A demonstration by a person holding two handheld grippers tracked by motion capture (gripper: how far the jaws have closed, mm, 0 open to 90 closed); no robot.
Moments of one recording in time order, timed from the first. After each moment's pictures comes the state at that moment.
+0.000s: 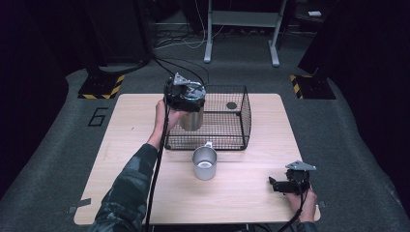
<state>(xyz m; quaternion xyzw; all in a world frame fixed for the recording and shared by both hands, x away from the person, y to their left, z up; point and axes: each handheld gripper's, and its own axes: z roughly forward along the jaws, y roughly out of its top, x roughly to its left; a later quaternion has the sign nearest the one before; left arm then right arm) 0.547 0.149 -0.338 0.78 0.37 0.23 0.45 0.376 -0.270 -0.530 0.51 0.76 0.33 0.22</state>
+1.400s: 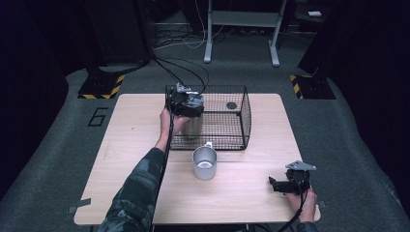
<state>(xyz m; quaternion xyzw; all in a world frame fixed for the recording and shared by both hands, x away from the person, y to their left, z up) 0.569 0.148 -0.392 0.77 0.43 0.21 0.42 0.376 -0.270 -0.530 0.51 0.76 0.33 0.22</state>
